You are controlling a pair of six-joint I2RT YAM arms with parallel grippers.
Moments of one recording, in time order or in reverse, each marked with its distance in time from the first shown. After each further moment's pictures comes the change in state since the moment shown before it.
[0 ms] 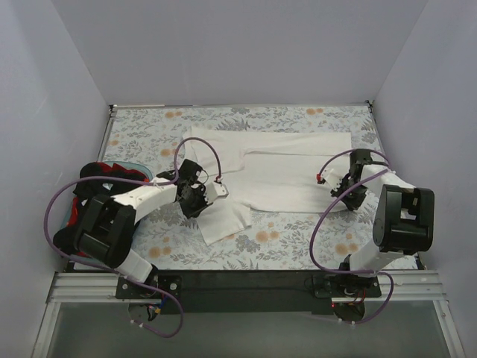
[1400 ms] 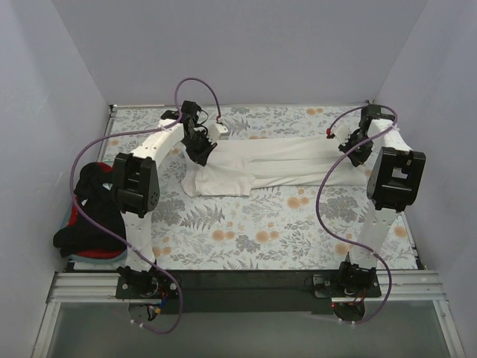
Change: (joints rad) left arm 0.170 0.511 0.900 -0.381 0.129 0.024; right arm -0.070 0.463 0.761 -0.222 -0.075 -0.045
